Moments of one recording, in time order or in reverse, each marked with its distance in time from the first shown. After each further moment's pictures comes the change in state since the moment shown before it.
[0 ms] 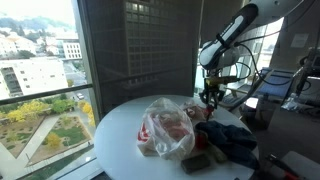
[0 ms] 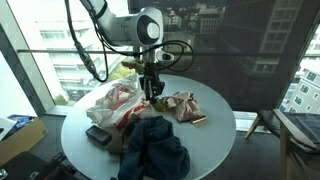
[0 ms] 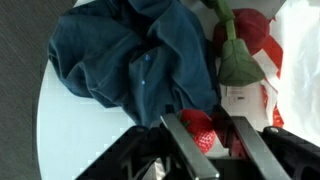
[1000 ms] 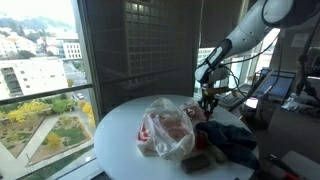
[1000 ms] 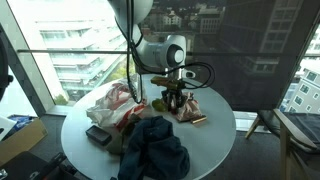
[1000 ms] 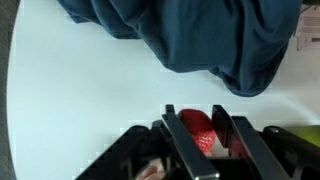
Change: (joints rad) arm -0.104 0.403 -0.008 0.384 0.012 0.023 -0.195
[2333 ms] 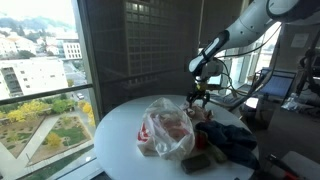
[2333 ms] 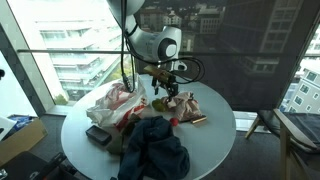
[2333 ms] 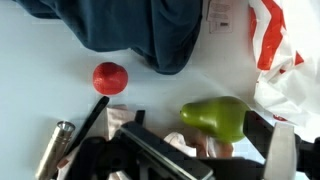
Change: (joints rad) arm -0.019 -0.046 0.096 0.004 0.160 0.038 -0.069
